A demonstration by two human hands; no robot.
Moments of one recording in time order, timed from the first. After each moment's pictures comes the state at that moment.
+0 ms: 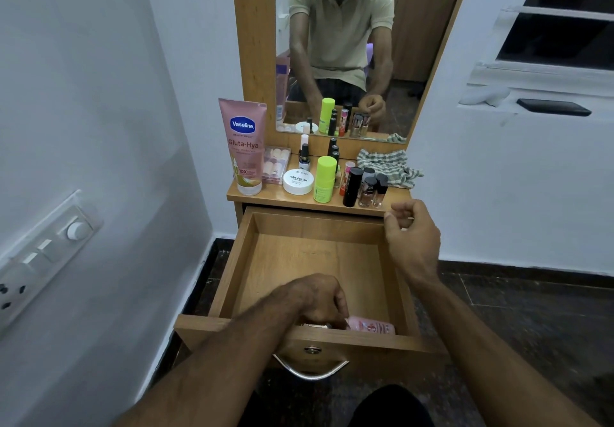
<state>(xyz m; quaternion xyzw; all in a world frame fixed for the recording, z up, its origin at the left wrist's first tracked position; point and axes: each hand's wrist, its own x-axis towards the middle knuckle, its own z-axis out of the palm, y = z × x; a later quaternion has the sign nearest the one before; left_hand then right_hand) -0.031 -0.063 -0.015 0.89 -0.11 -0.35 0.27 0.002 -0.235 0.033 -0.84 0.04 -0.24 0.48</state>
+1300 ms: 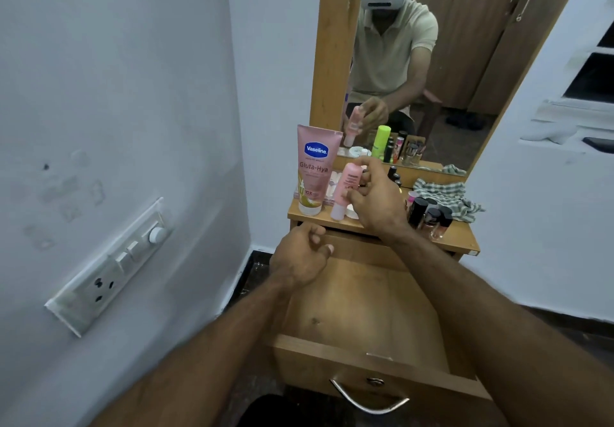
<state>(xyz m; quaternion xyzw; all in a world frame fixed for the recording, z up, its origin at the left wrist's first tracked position) -0.026 0.060 0.037 0.87 0.10 0.05 0.48 0.054 -0.080 0.108 -0.87 -0.15 -0.12 0.45</state>
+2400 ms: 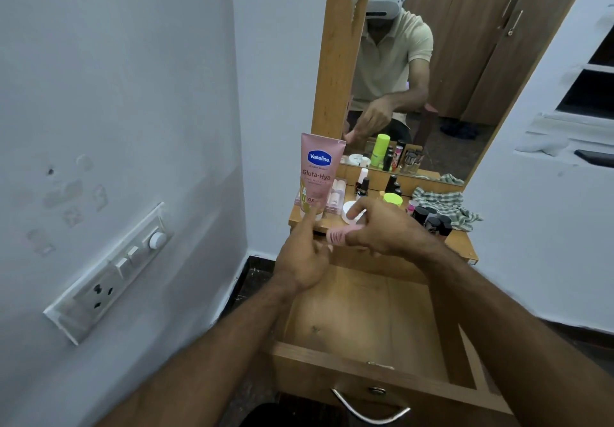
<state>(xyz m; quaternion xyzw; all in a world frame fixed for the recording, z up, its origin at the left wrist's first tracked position) -0.024 0.061 0.047 0.85 0.02 0.09 0.52 0.022 -0.089 0.138 -0.96 -0.13 0.10 0.23</state>
